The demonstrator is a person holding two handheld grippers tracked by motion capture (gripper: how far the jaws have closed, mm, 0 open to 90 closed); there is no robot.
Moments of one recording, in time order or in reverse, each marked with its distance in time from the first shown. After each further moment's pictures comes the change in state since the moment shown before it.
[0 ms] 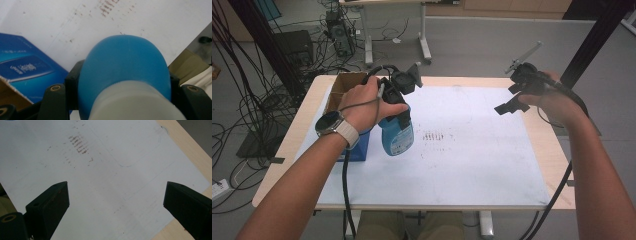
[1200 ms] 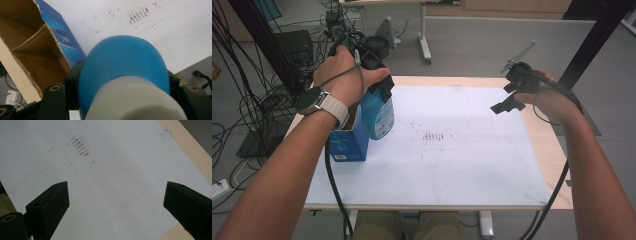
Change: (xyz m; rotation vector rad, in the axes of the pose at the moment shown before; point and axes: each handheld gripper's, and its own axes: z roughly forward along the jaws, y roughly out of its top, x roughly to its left) left arm 0.033 -0.014 -0.069 -0.041 0.052 -0.333; right arm -0.002 0.008 0.009 0.003 0.025 -0.026
